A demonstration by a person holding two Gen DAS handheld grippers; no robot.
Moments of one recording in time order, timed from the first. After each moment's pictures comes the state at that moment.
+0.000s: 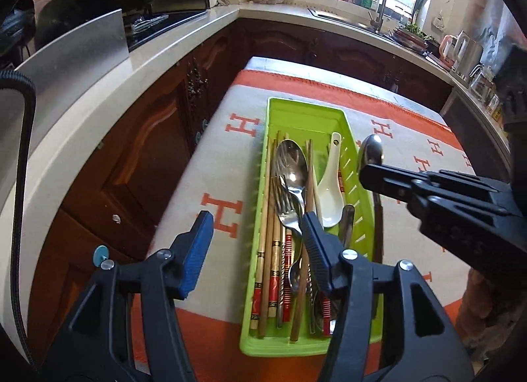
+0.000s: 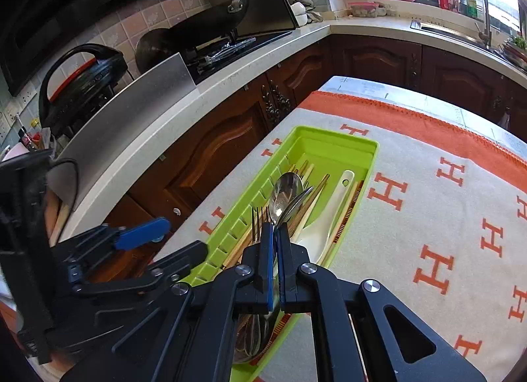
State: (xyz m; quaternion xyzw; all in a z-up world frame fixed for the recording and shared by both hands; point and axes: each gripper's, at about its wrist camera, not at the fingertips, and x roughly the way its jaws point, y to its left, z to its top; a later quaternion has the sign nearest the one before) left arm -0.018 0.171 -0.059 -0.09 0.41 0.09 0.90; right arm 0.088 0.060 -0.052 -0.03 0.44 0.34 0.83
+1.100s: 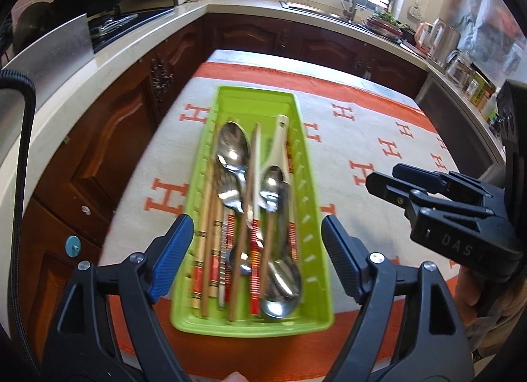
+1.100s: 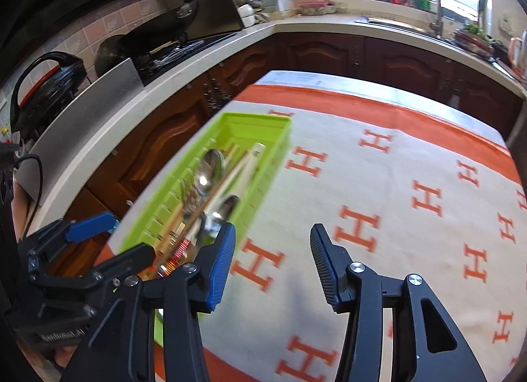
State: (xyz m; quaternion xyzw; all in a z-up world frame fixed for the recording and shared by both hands) left arm -0.023 0.119 -0.059 -0.09 0.43 0.03 0.90; right arm 0.068 -0.030 -0.062 -0.04 0.44 0.24 0.86
